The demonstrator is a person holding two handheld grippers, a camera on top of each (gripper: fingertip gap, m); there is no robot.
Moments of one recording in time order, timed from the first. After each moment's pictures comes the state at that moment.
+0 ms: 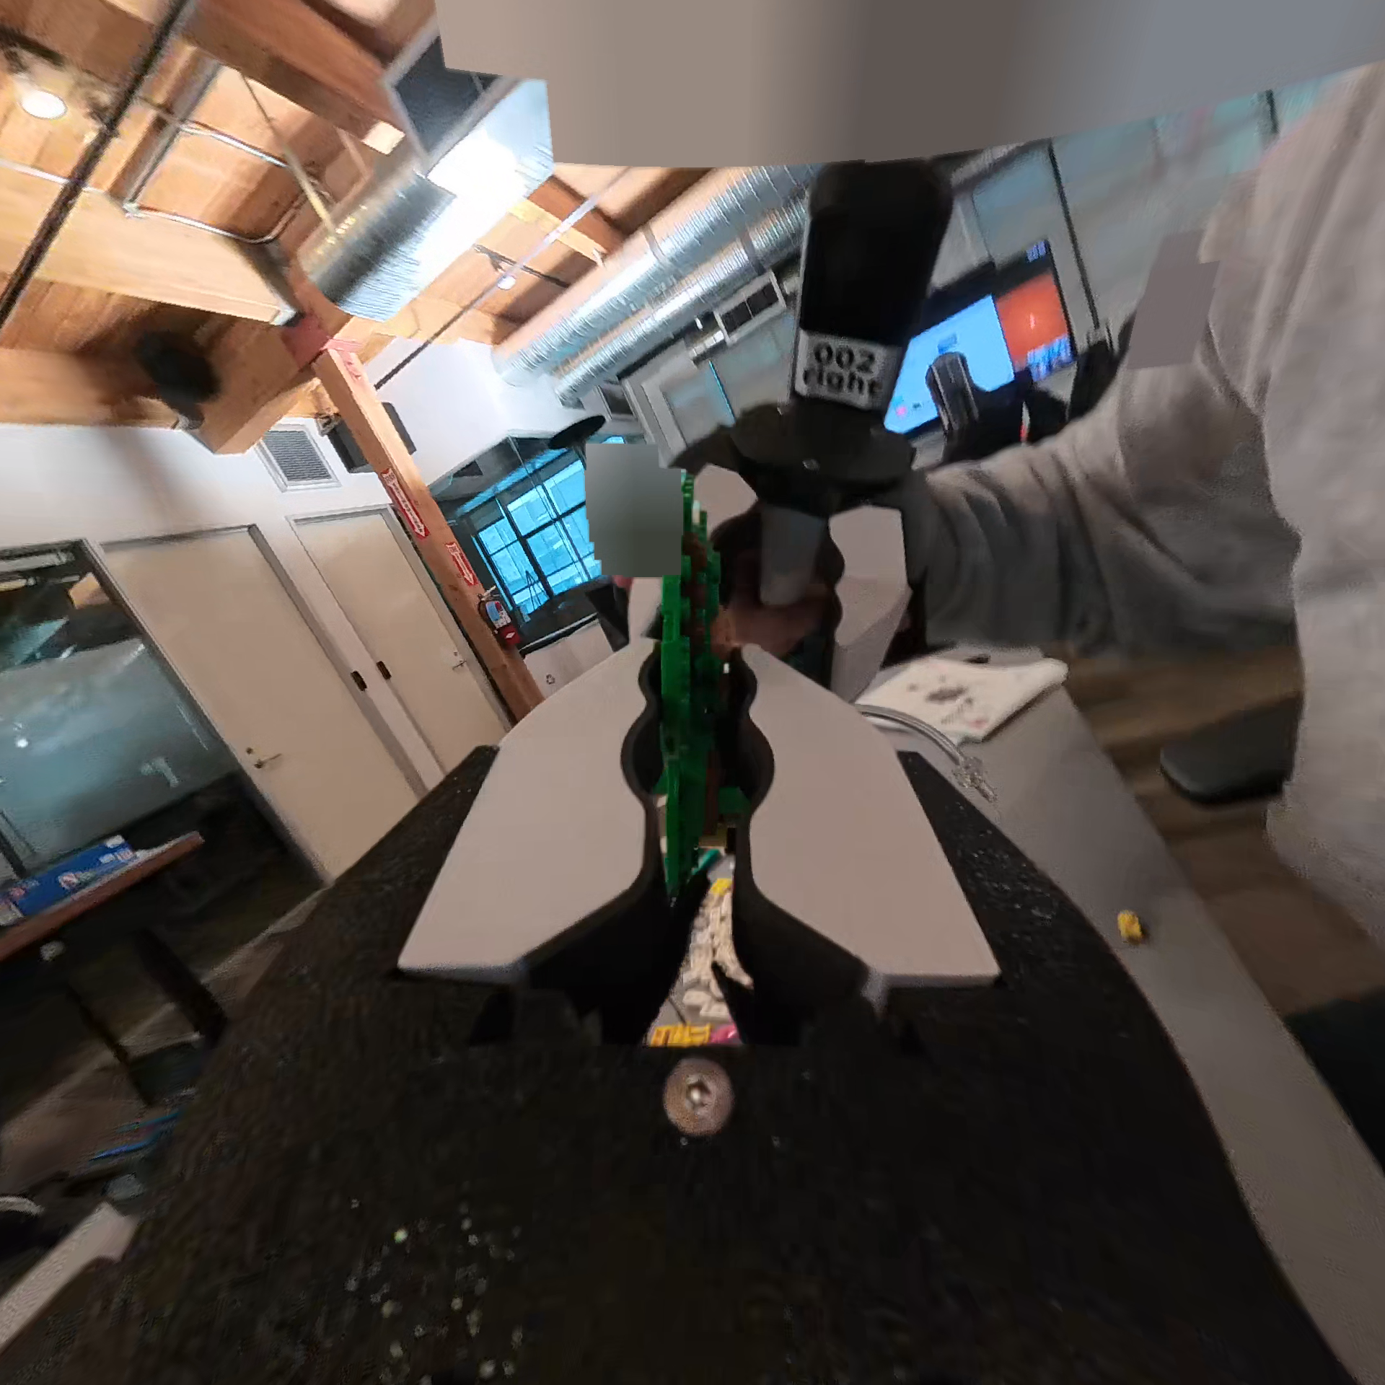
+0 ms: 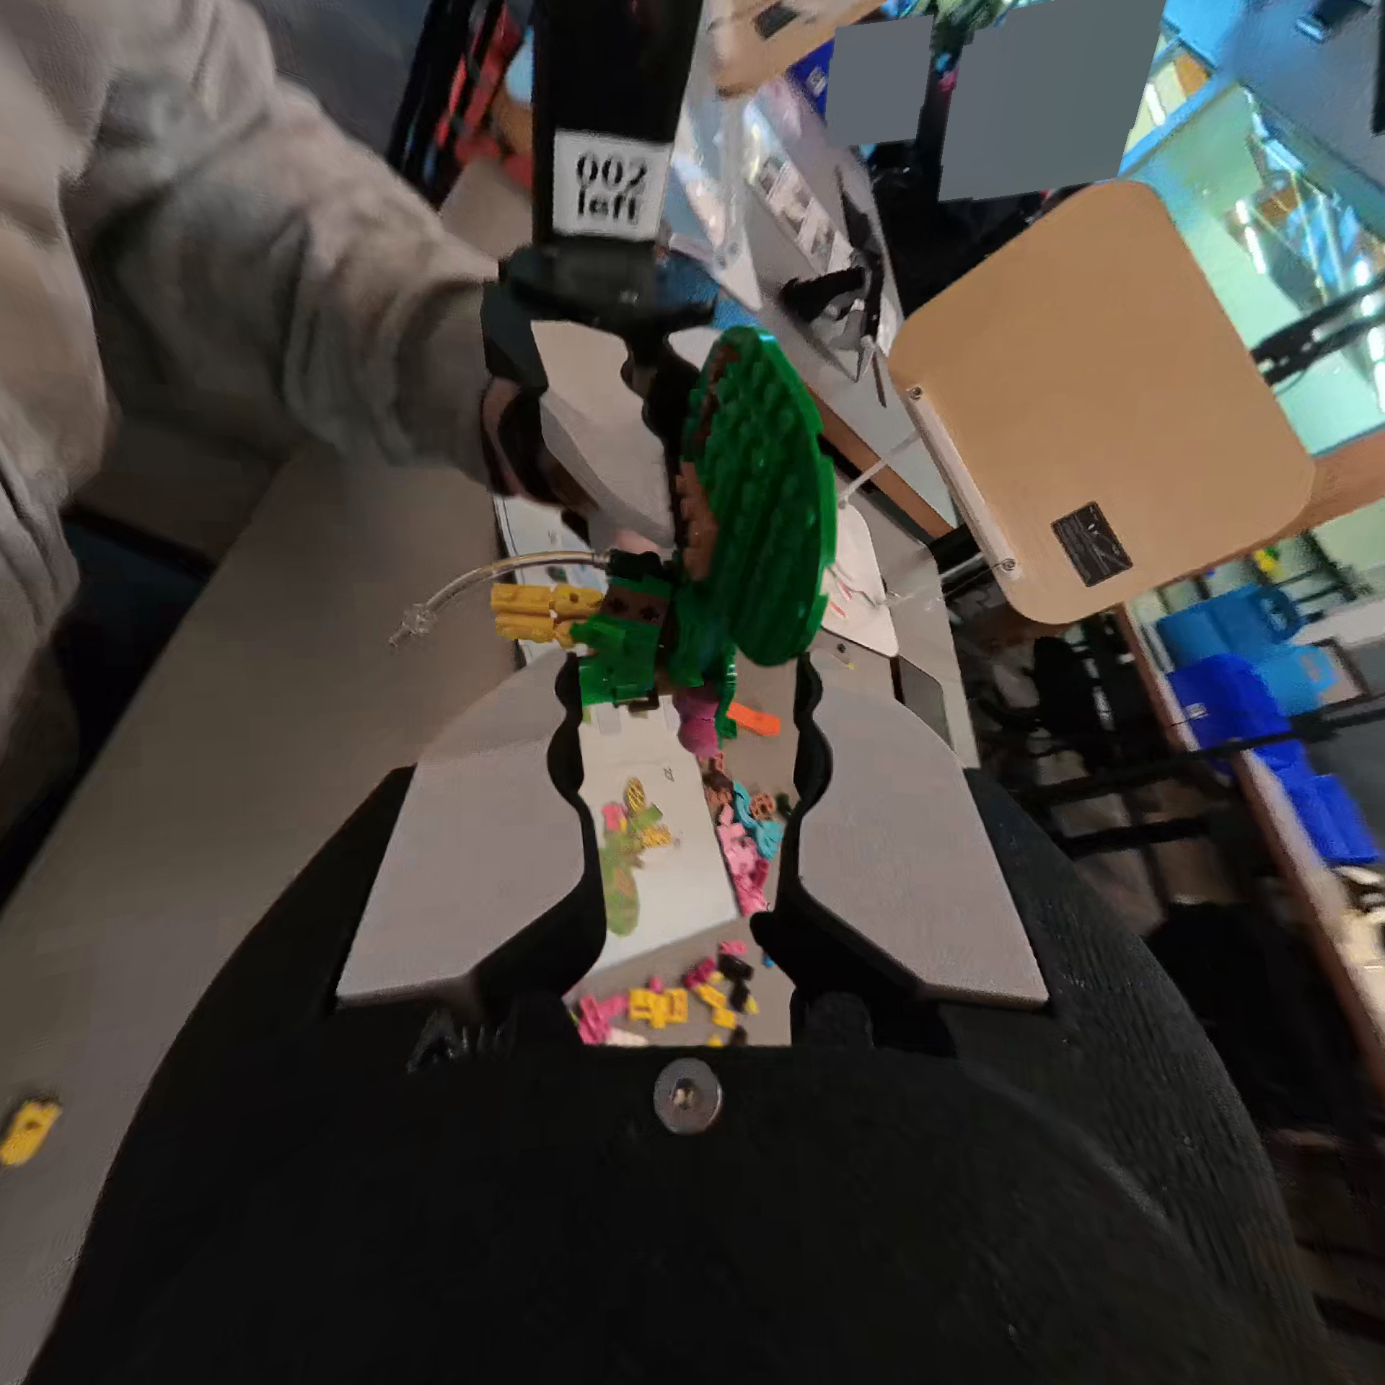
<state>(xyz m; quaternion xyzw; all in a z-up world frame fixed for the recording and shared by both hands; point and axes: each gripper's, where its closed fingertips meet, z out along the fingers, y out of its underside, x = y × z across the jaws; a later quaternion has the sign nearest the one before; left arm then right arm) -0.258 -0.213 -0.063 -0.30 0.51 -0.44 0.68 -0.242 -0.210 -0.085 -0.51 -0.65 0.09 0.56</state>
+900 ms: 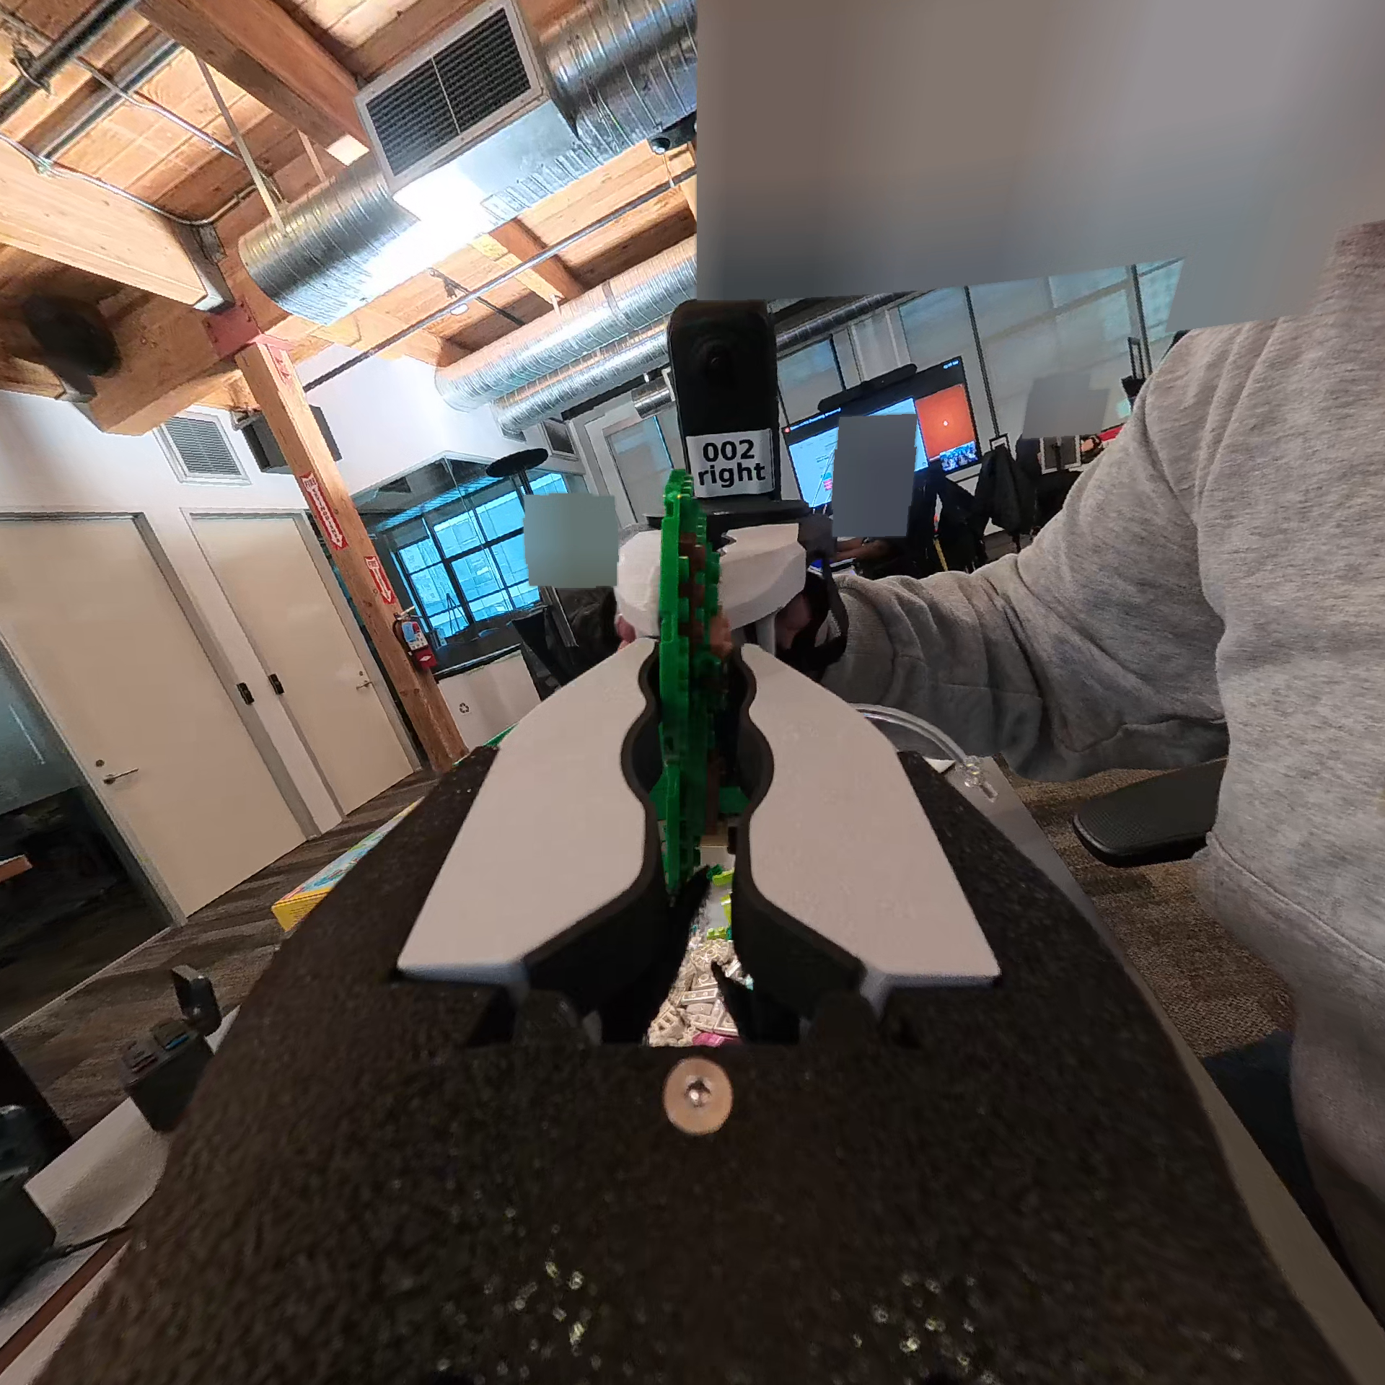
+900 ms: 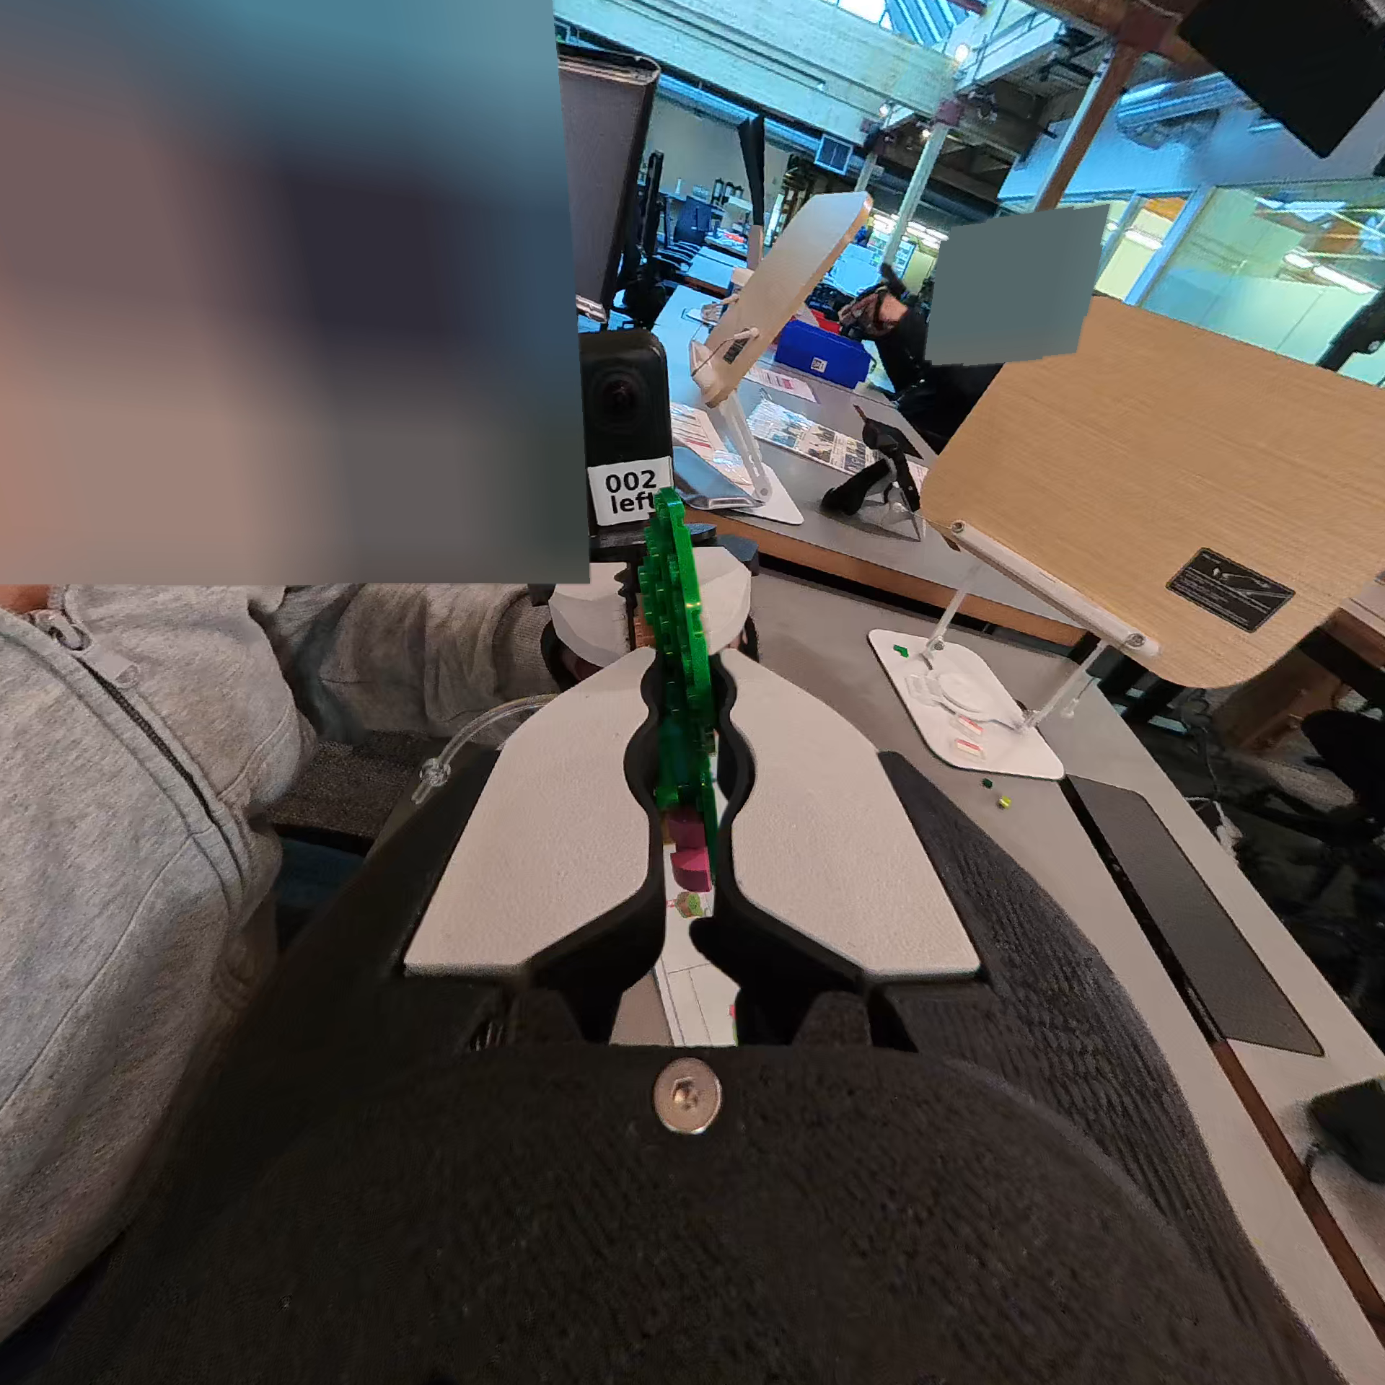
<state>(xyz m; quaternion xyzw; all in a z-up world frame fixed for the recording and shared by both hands) -0.253 -0.208 -0.052 -0.29 0.50 -0.51 0.63 -0.255 -0.204 -0.048 -0.51 -0.54 0.33 0.58</state>
